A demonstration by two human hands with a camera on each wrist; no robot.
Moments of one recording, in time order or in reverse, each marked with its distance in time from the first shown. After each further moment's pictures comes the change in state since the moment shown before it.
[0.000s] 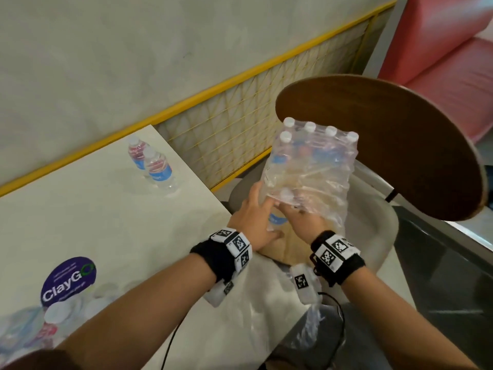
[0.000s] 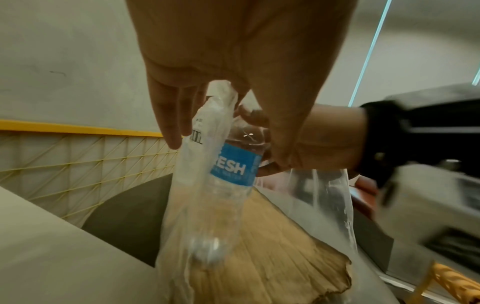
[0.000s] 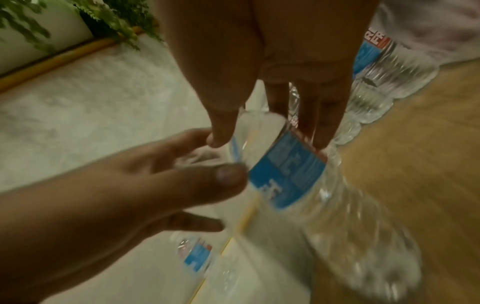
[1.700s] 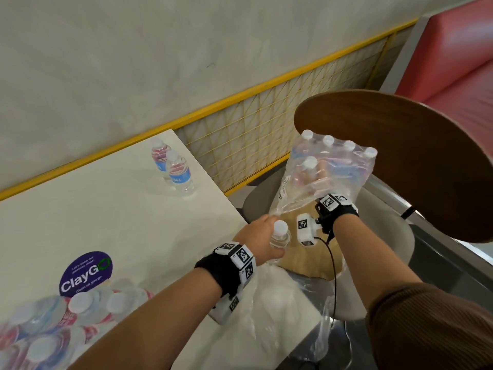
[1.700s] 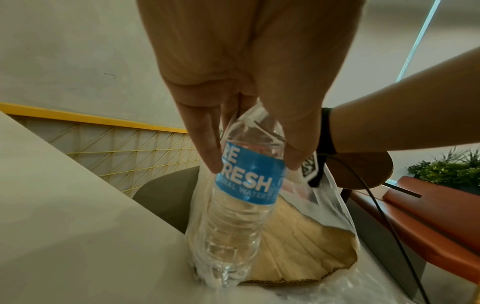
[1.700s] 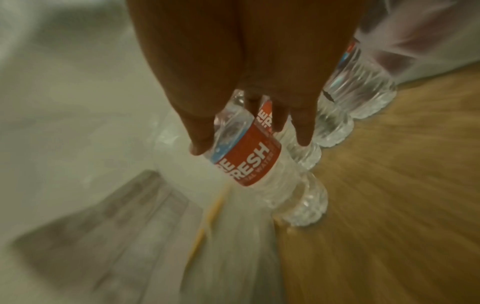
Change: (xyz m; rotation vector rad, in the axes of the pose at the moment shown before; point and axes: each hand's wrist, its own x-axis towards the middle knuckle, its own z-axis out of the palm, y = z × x) left_hand -0.011 -0.026 0.009 -0.201 -0.104 -0.047; right_hand 0.068 -0.033 -0.039 -0.732 0.175 -0.172
